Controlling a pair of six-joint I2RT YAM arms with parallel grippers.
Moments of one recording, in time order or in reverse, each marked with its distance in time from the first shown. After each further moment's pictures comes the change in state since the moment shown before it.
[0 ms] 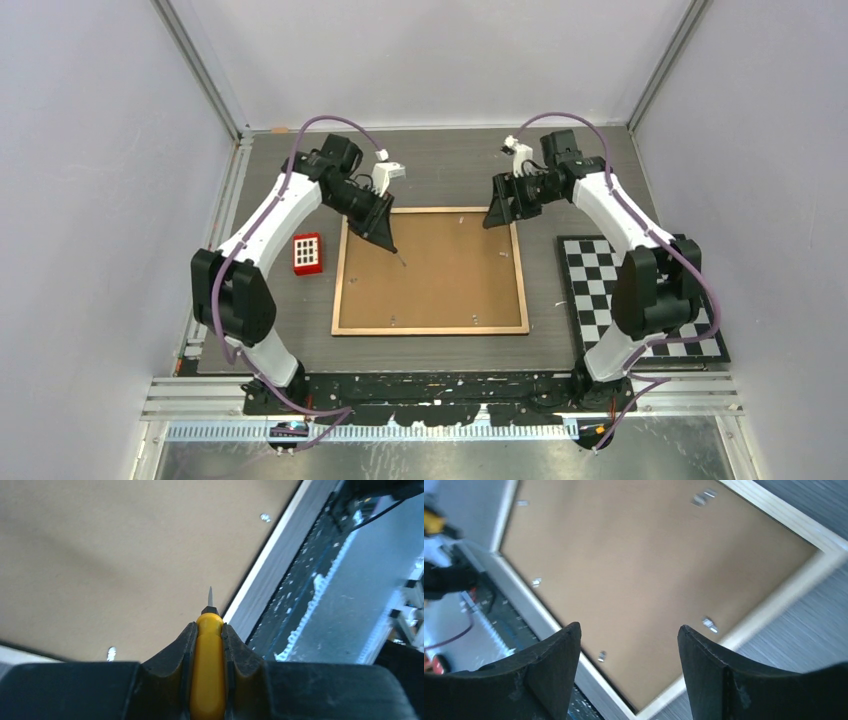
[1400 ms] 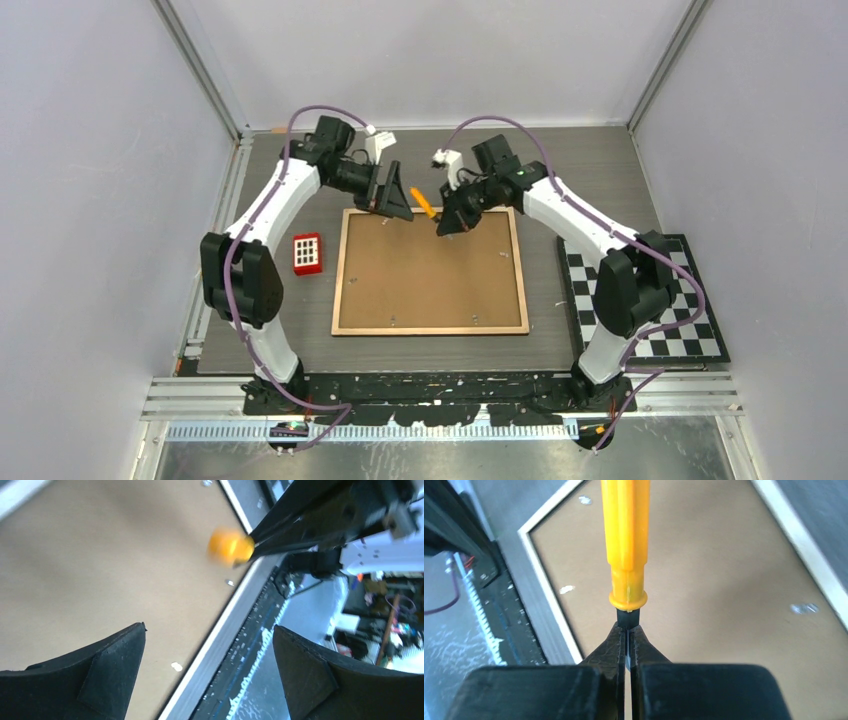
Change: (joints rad) left arm 0.049 0.132 0.120 0.172 0.227 -0.339; right arm 0.353 0.036 0.087 0.146 -0.077 -0.069
